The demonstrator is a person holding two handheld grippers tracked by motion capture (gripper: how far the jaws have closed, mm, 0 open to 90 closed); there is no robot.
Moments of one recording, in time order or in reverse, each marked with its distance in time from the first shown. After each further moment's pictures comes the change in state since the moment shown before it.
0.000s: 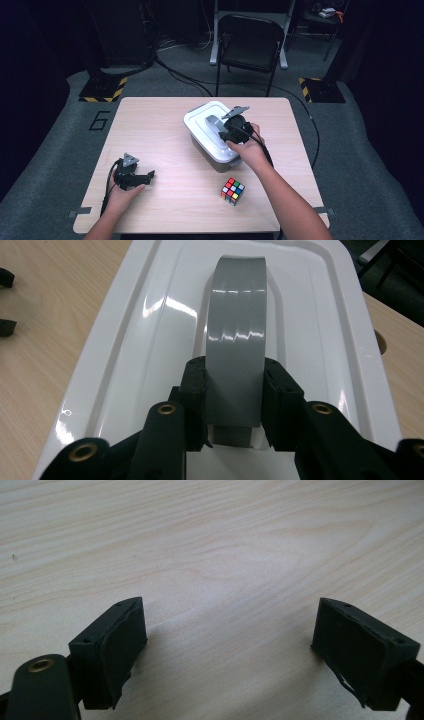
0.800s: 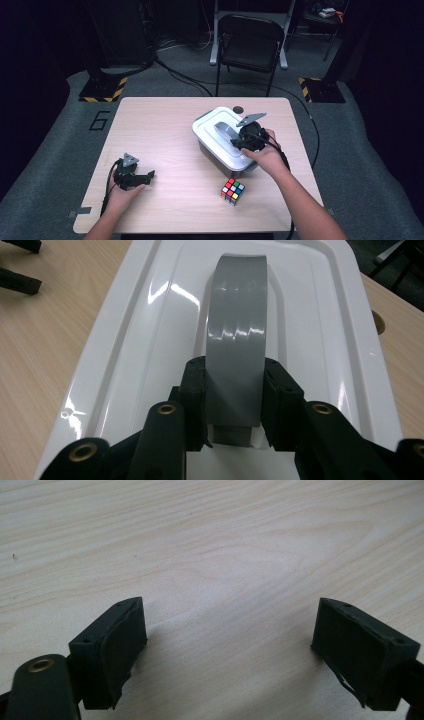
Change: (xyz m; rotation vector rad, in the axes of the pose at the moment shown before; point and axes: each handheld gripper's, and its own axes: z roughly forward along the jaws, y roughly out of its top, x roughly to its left) left arm 0.000 0.000 0.000 0.000 0.003 -0.001; right arm -0.014 -0.033 -0.031 0.008 0.060 -0.030
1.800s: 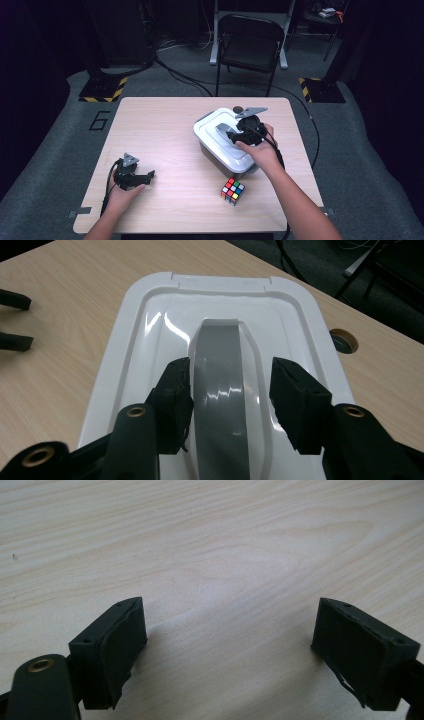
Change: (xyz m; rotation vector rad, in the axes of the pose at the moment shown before) left arm 0.000 0.000 0.000 0.000 -0.001 0.000; right arm 0.004 0.020 -0.006 -0.087 -0.070 0.106
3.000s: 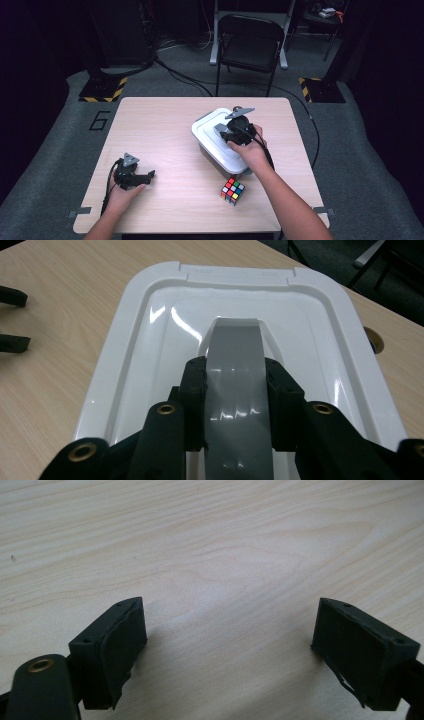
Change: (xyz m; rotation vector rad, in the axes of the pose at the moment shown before) left arm 0.000 0.001 0.001 -0.001 -0.004 0.001; right arm 0.012 0.005 0.028 0.035 0.011 -0.015
